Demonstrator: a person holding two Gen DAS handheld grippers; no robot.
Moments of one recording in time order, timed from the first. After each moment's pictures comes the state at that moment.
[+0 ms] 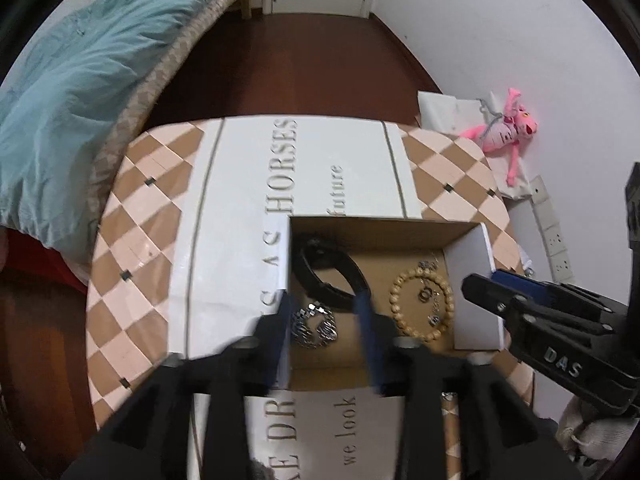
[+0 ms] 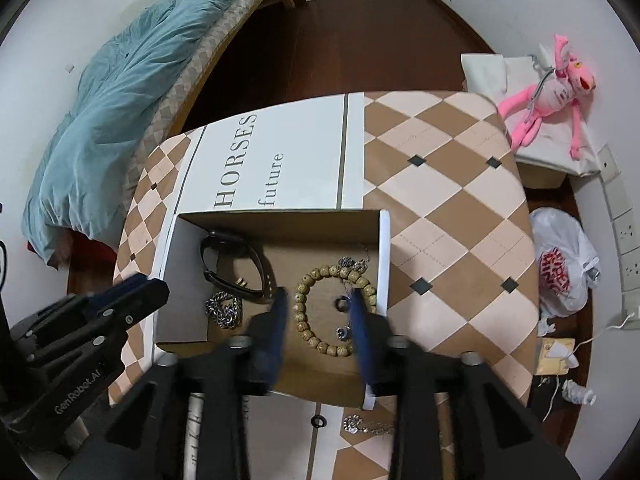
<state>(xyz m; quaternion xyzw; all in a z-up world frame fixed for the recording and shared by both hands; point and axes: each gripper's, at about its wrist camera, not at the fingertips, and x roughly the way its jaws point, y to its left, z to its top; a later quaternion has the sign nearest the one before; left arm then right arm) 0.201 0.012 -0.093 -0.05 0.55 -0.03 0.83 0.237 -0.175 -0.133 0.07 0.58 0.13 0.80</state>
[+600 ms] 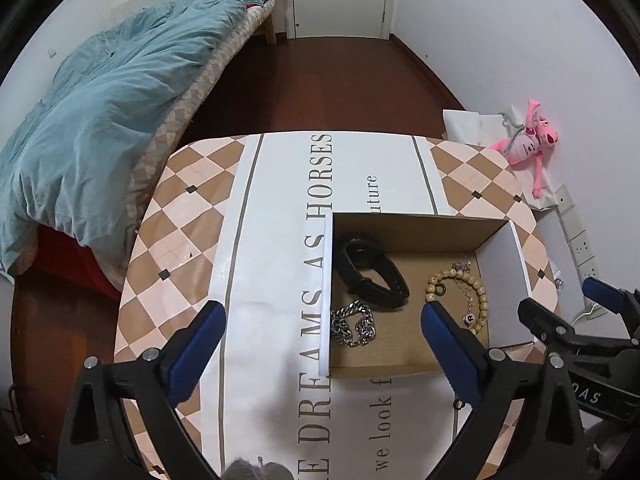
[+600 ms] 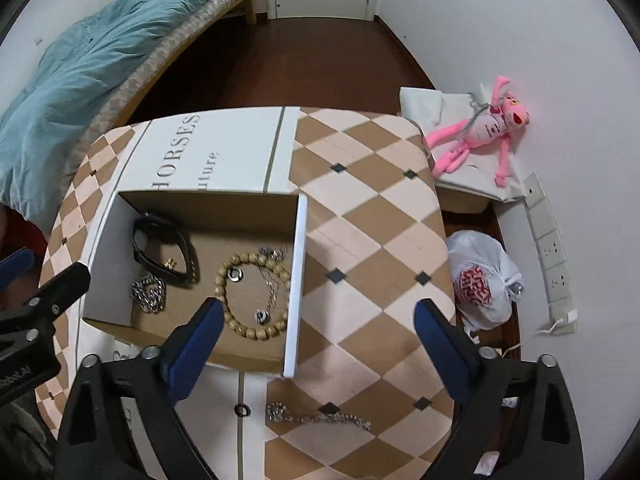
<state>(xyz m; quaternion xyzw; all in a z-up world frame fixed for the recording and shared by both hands) 0.176 0.022 -0.096 -0.02 0.51 0.02 0.86 0.201 -0.184 -0.131 -0.03 0.54 0.01 0.84</state>
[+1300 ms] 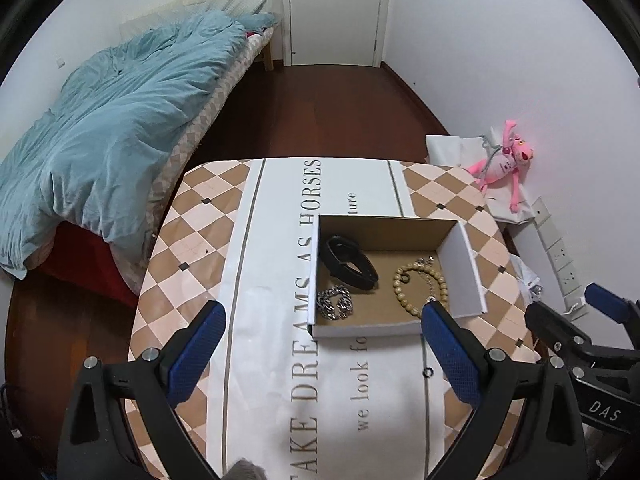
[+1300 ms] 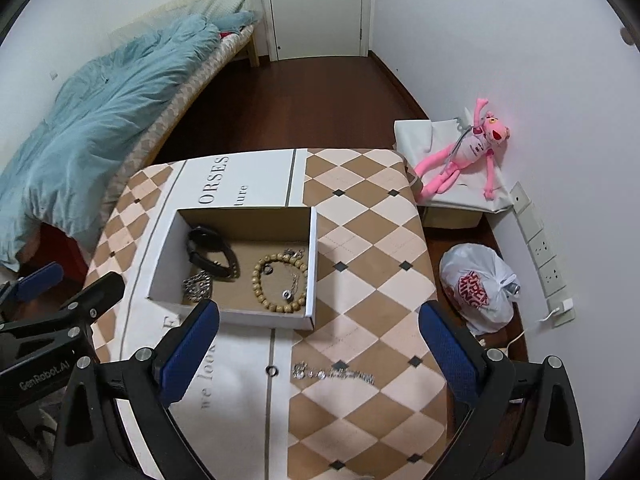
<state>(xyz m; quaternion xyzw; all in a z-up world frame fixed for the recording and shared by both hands) 0.115 0.012 -0.046 -0.03 0.47 0.00 0.88 0.120 -0.192 -0.062 0.01 0.48 0.03 0.88</state>
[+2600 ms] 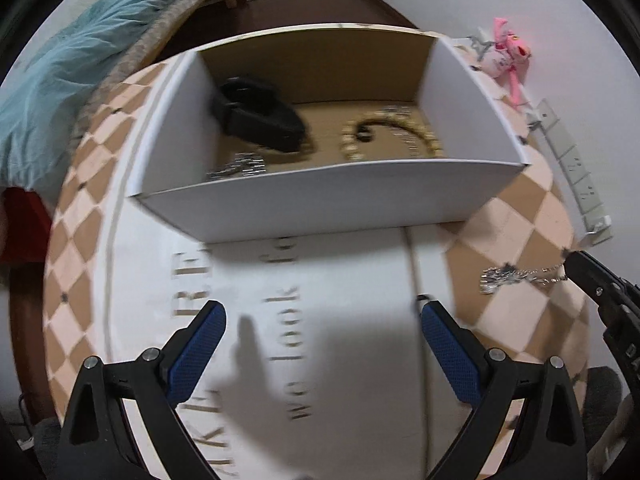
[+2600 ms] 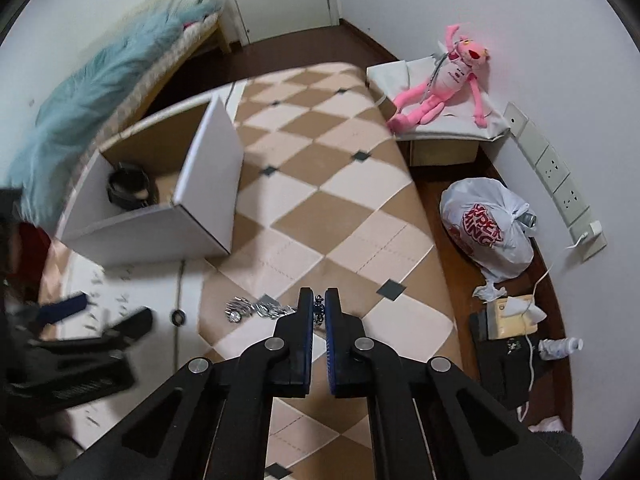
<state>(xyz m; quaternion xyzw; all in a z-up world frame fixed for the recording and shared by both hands) 0.118 -0.066 -0.182 0.02 0.58 -0.04 0.82 0.098 -0.262 -0.179 0.08 0.51 0.01 0.86</state>
